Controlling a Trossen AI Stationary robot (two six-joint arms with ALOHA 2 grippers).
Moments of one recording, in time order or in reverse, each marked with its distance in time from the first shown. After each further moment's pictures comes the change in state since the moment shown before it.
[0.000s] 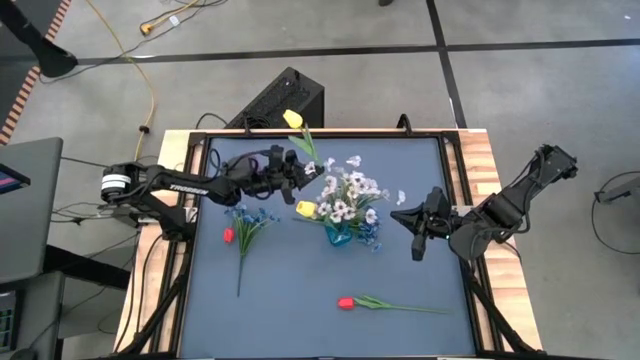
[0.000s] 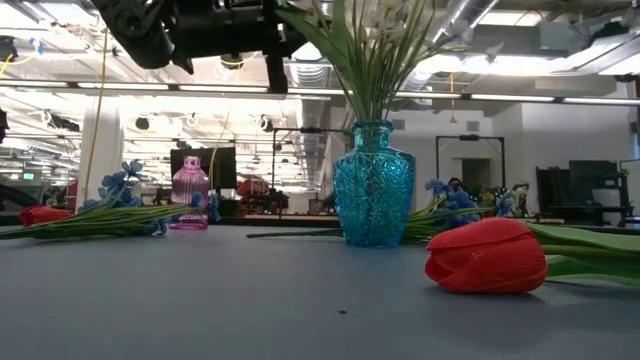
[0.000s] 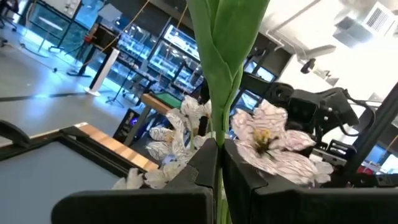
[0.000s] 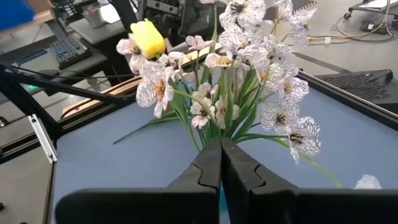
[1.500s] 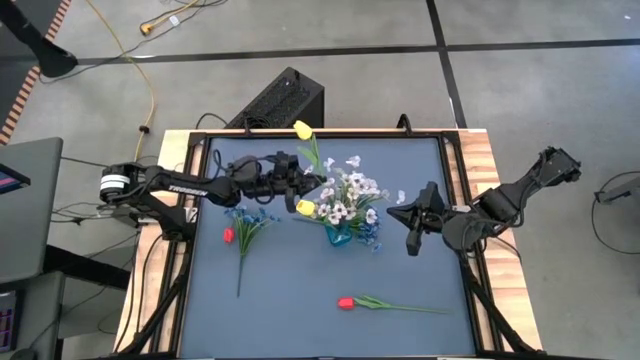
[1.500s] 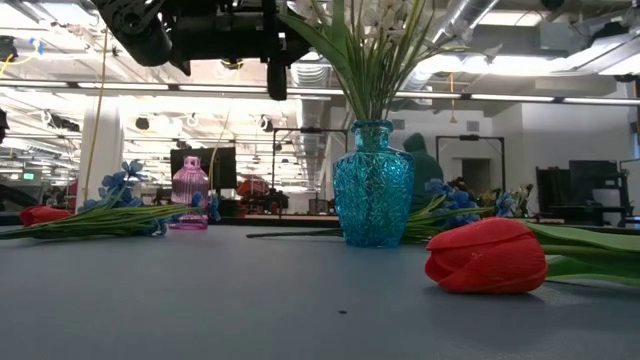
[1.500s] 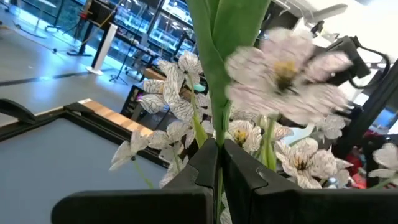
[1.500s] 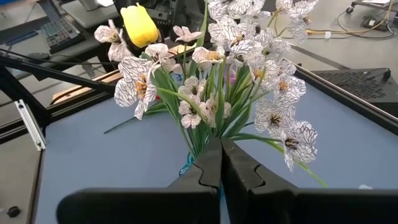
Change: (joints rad) left arm -0.024 -0.008 0.004 -0.126 0.030 0.085; right arm -0.091 -0.001 0.000 0.001 -0.102 -0.079
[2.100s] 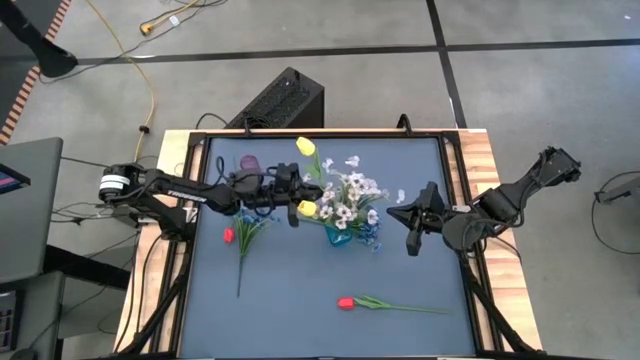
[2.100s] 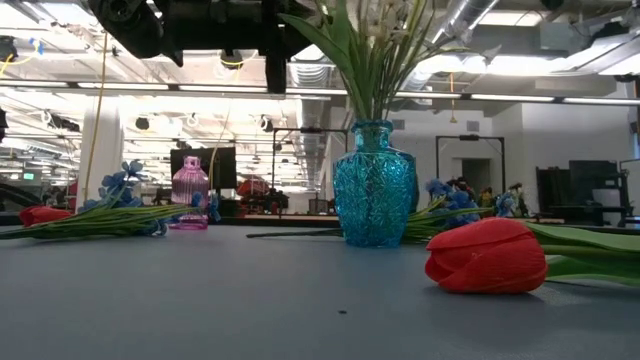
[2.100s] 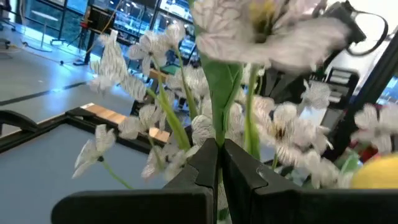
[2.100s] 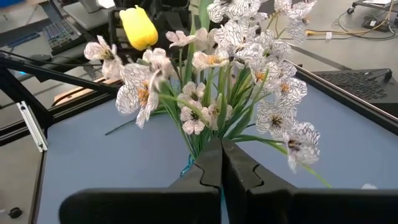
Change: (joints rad) left arm -0.098 0.000 0.001 -0.039 -0.103 0.129; right arm 0.000 0.000 0.000 0.008 0.000 -0.003
